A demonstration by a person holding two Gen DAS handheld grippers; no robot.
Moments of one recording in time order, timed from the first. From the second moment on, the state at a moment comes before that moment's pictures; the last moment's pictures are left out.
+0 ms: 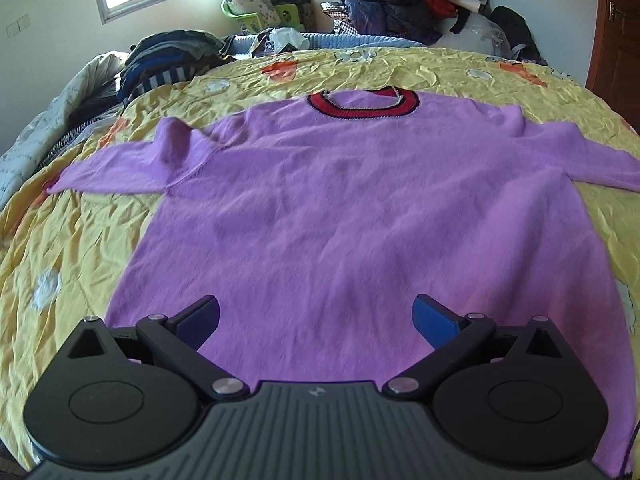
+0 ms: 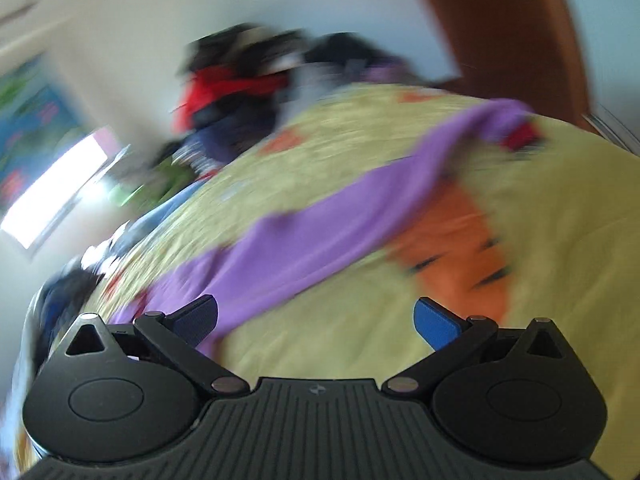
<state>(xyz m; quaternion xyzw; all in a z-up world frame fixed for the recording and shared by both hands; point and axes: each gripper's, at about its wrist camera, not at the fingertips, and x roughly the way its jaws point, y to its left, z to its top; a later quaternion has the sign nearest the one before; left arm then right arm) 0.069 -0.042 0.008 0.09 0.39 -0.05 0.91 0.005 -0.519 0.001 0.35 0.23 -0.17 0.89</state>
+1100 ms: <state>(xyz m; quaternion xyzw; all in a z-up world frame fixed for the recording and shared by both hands) 0.108 -0.072 -0.023 0.10 0.44 -0.04 0.89 0.088 -0.650 -0.014 0.35 0.14 -0.26 0.89</state>
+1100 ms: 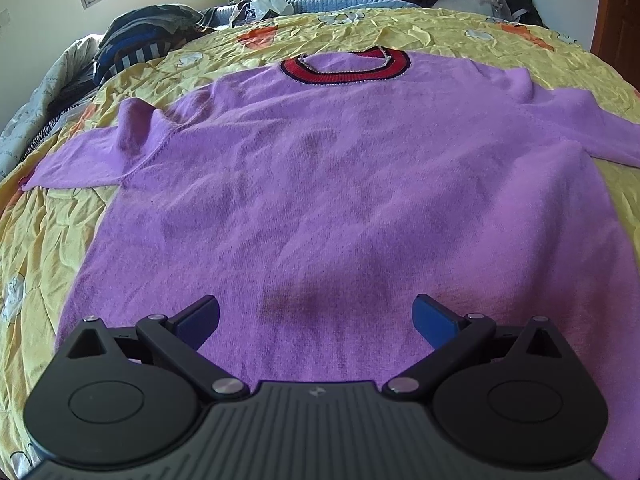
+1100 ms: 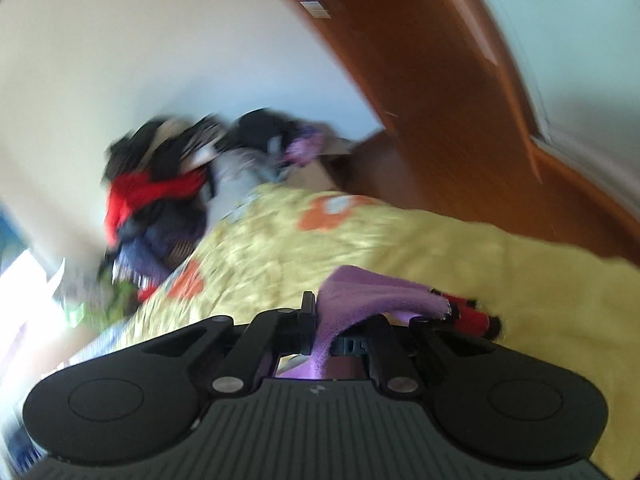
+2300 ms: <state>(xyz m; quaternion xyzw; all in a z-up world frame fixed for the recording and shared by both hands) 0.130 -0.031 -0.017 0.05 0.44 -0.02 0.89 0.123 -0.239 -0.056 -0.53 0.19 0.03 0.82</state>
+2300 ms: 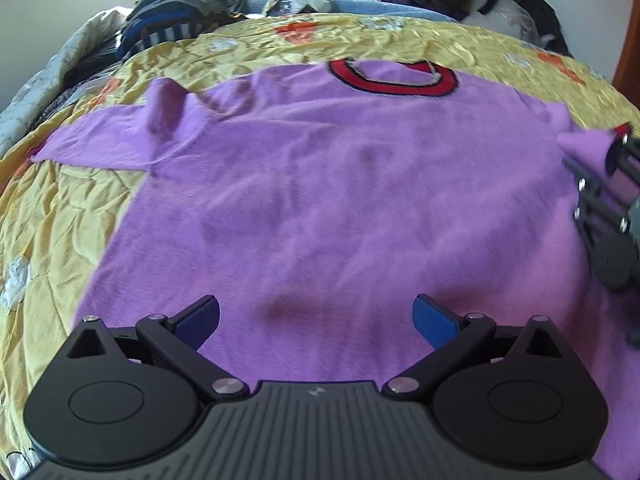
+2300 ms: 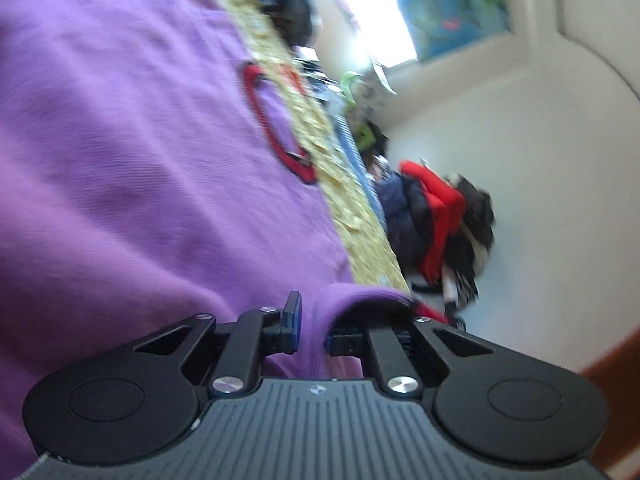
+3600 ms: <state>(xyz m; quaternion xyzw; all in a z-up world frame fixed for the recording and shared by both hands) 0.252 -0.072 -0.045 -0.37 0.56 -0.22 0.71 0.106 -0.225 -0.004 -0.38 0.19 0.04 0.91</state>
